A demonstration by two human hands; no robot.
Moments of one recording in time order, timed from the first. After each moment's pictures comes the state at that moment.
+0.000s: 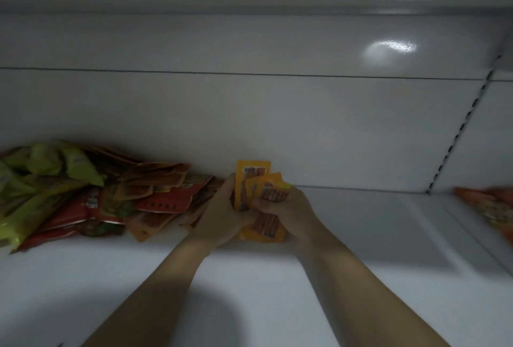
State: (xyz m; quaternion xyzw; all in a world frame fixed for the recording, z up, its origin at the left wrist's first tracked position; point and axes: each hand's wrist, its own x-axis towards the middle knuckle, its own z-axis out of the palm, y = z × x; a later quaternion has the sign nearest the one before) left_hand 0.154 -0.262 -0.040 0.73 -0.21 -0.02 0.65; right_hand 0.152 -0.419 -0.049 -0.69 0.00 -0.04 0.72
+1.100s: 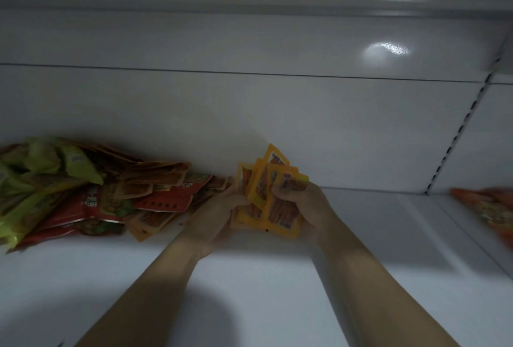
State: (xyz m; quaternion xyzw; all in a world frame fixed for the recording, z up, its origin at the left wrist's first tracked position) left_hand 0.148 -0.254 -0.029 0.55 -0.17 -0.22 0.79; right_hand 0.147 -0.438 -0.031 -0.55 0.05 0.02 0.83
